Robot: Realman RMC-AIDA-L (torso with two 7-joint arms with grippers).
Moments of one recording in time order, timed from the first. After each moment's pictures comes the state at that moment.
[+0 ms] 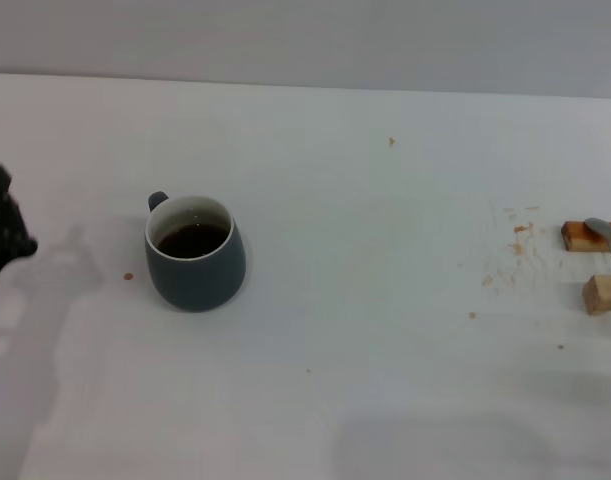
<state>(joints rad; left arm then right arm) -0.23 -2.07 -0.68 -0.26 2.19 1.41 -0.05 0.10 2.08 -0.31 0.42 -1.13 -1.89 -0.08</state>
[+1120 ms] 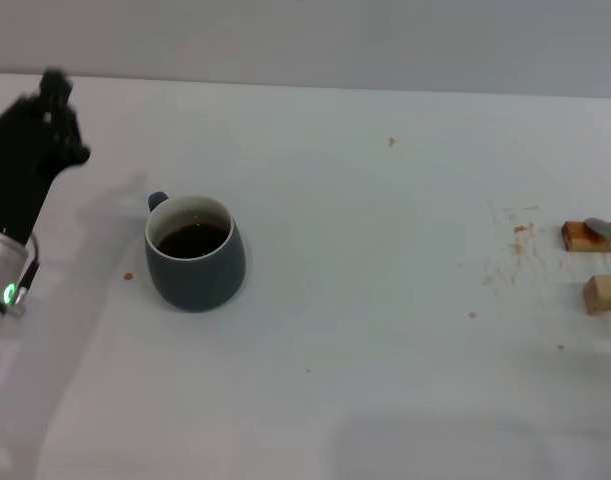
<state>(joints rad) -0.40 -2.04 -0.79 -0.30 2.30 1.33 -0.26 0.15 2.09 -0.18 0.47 -1.13 -1.77 -0.25</state>
